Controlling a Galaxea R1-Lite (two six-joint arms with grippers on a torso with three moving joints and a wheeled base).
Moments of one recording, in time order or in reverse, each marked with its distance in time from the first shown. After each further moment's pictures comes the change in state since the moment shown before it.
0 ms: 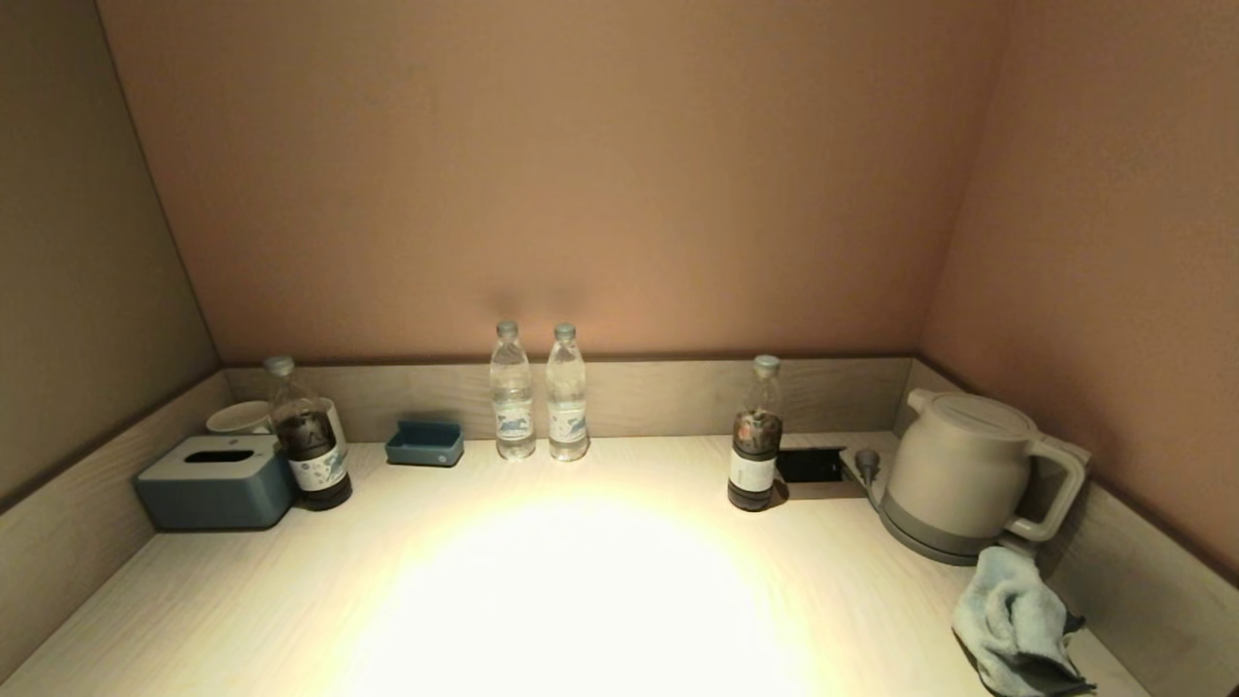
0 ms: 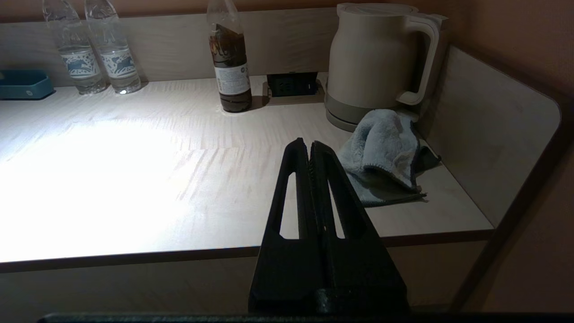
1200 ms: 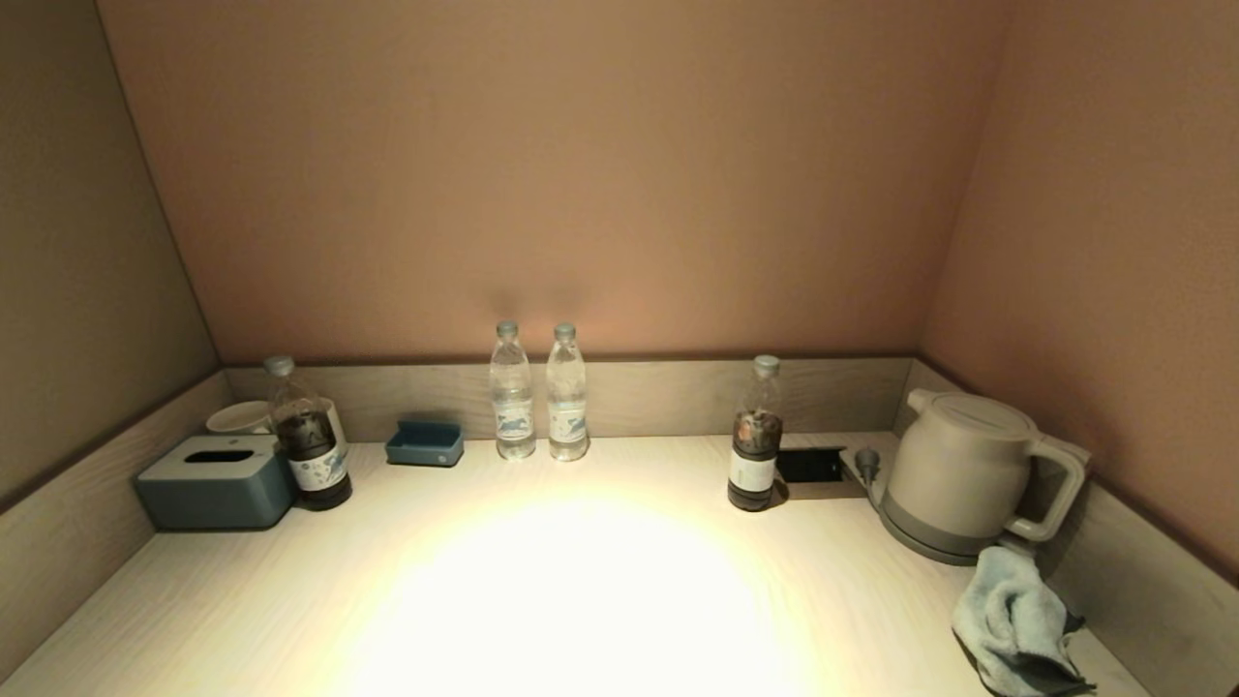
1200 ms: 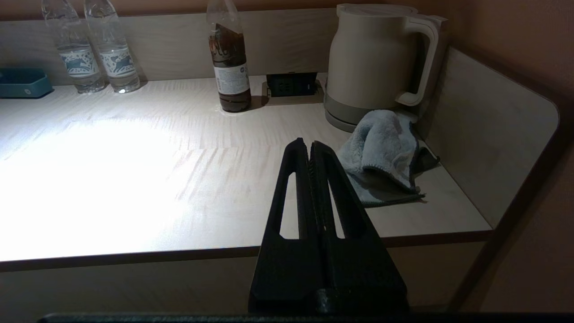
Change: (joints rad) left arm 0.000 0.000 0.000 0.000 0.000 0.000; right arm 0.000 0.000 0.000 0.000 0.001 -0.007
